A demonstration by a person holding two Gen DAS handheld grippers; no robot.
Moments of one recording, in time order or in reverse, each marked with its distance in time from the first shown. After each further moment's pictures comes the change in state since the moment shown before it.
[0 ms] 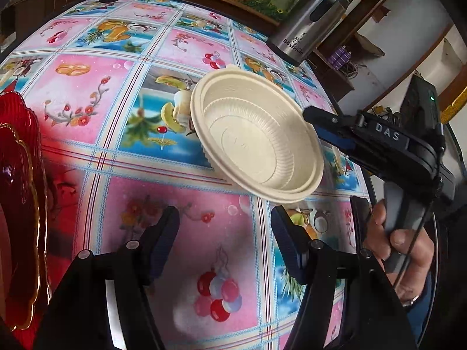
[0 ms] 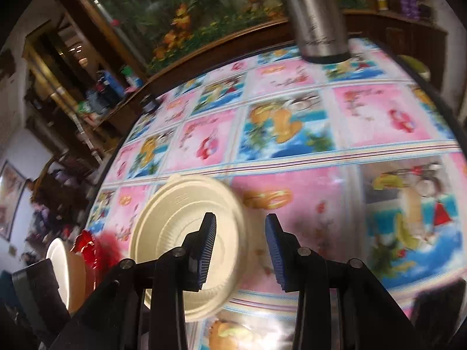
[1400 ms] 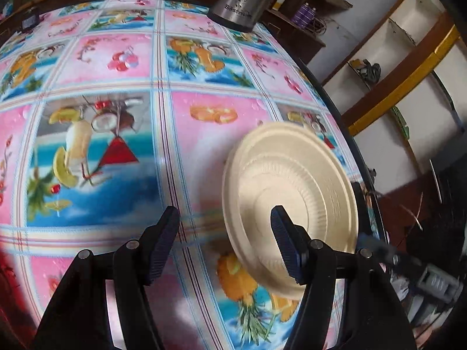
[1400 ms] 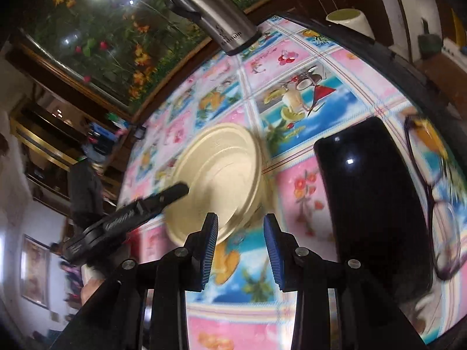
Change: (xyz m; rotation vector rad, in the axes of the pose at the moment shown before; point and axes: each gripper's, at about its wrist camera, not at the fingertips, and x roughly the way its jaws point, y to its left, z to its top) left arm 0.060 -0.070 0.034 0.224 0.129 -0.063; right arm -0.115 -0.073 -0.117 0.343 -0.054 0.019
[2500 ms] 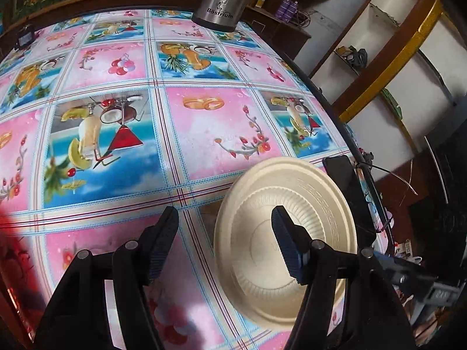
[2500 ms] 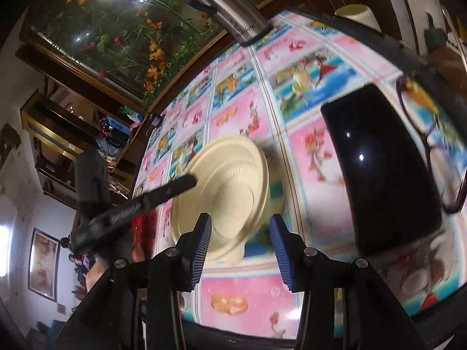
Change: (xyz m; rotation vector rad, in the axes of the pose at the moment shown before) left arm -0.020 -0.010 -0.020 0.084 -0.012 -0.002; right arm -0.030 0.006 -0.051 -0.013 0.016 0.085
